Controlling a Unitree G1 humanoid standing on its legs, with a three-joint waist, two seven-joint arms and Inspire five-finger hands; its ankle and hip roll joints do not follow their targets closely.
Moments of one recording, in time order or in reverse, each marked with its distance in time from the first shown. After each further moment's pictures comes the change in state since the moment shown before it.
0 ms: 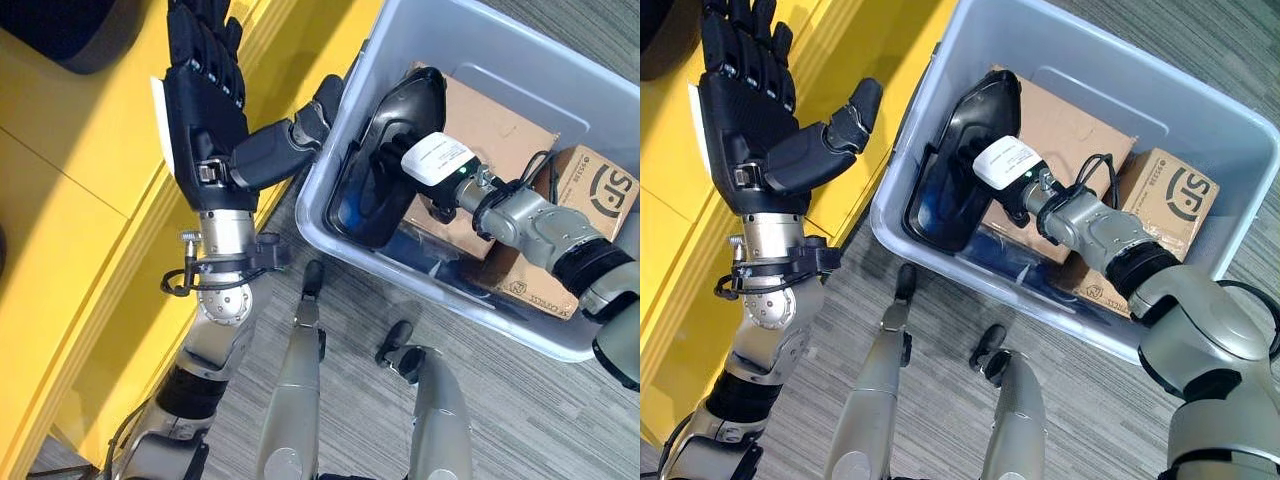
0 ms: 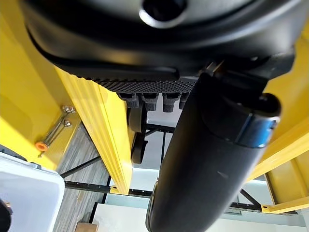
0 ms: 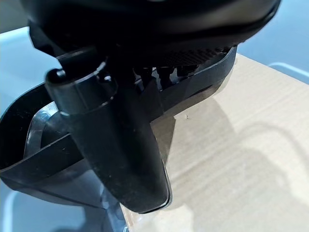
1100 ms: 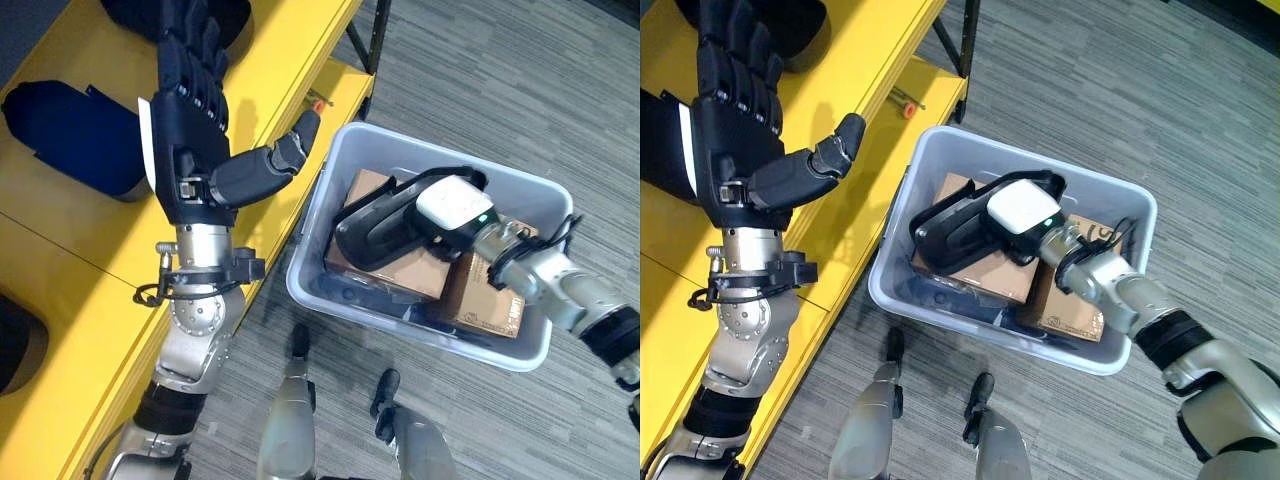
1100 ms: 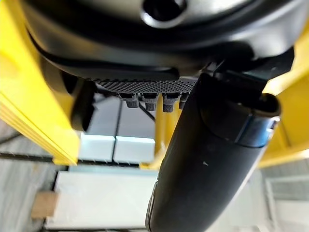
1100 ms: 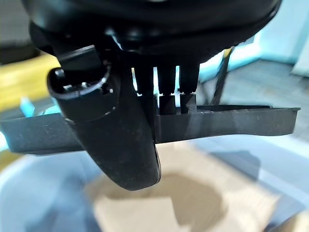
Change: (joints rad) left arm 0.149 0.081 0.126 -0.051 -0.039 0.010 -0.163; right arm 0.512 -0.177 -0.450 -0.541 0.070 0.021 0.026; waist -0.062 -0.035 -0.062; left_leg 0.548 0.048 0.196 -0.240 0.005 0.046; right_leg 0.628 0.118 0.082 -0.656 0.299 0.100
